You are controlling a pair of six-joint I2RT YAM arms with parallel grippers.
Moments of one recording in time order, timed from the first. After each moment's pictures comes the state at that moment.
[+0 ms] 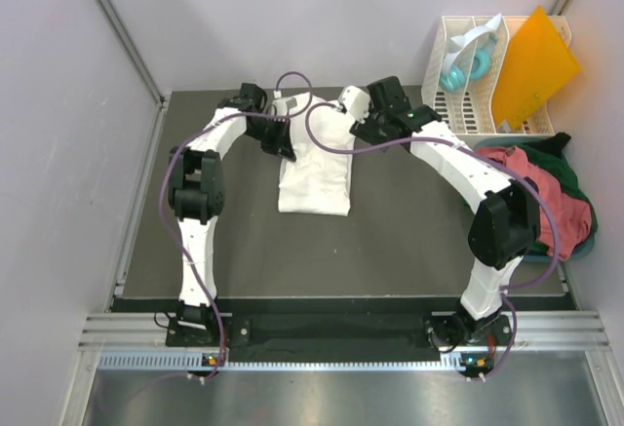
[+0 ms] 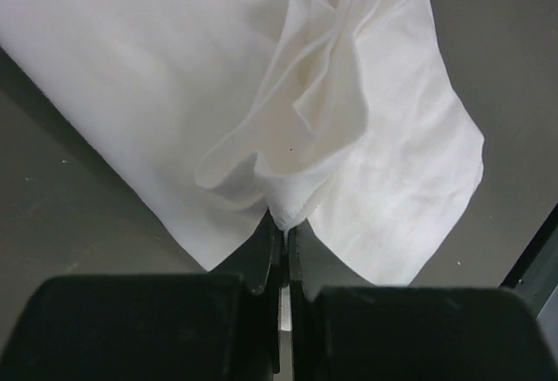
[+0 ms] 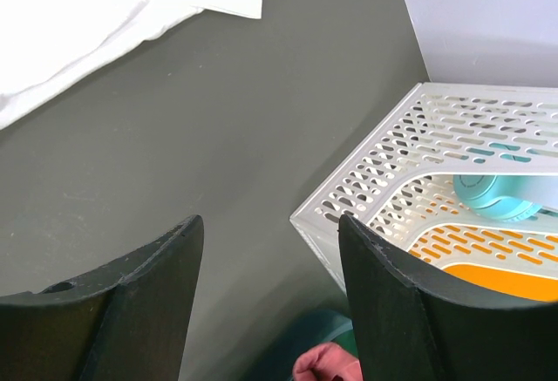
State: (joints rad) left arm -0.18 2.30 1.98 -0.84 0.71 0.16; right arm 0.51 1.80 1.66 -0.62 0.21 -0.70
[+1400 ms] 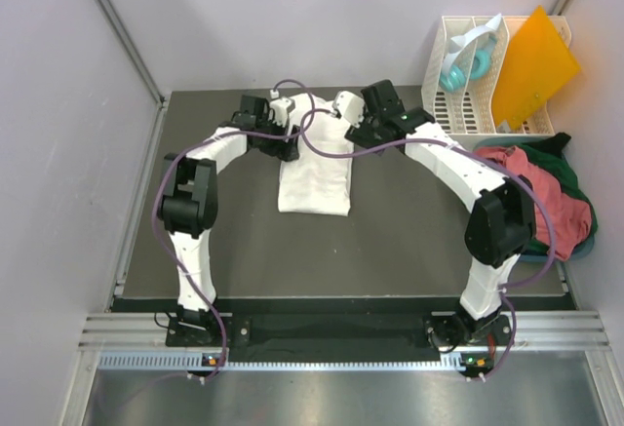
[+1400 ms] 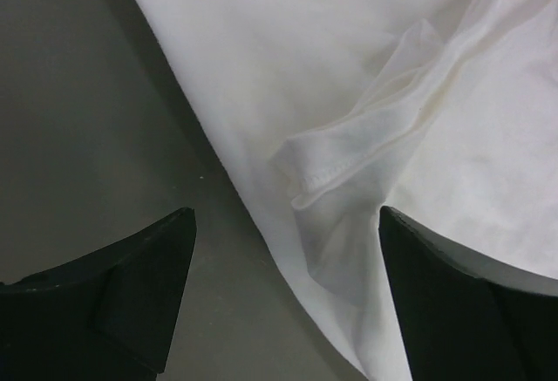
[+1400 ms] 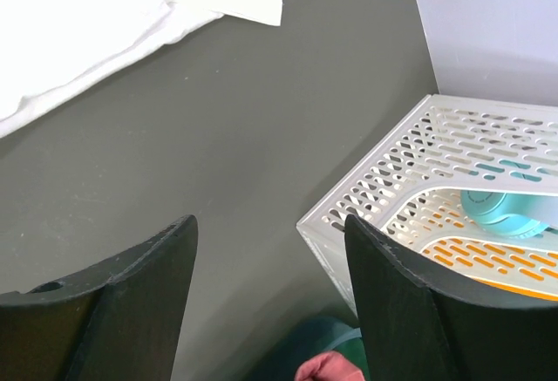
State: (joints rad) left arm -0.22 2.12 1.59 -0.32 0.39 0.17; right arm 0.53 1.82 1.66 -0.62 0.22 -0.71
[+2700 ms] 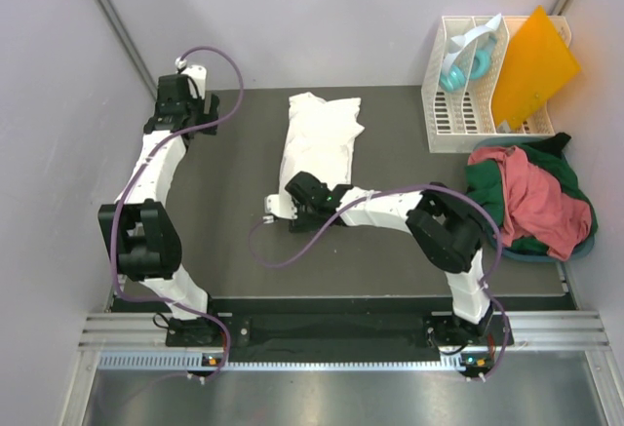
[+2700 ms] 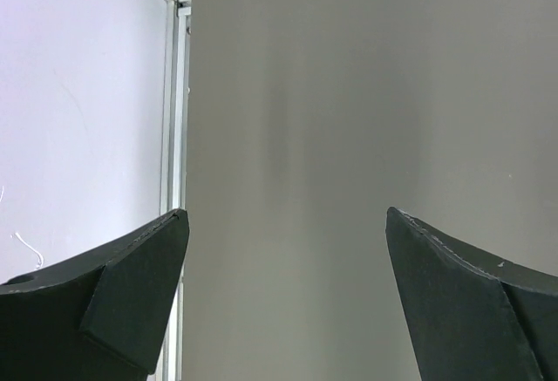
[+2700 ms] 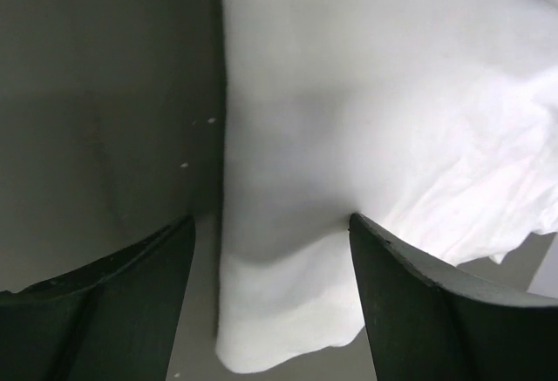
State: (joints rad) left arm 0.05 1.68 1.48 -0.36 -0.15 0.23; right arm 0.98 2.00 1.36 -0.31 0.19 -0.79
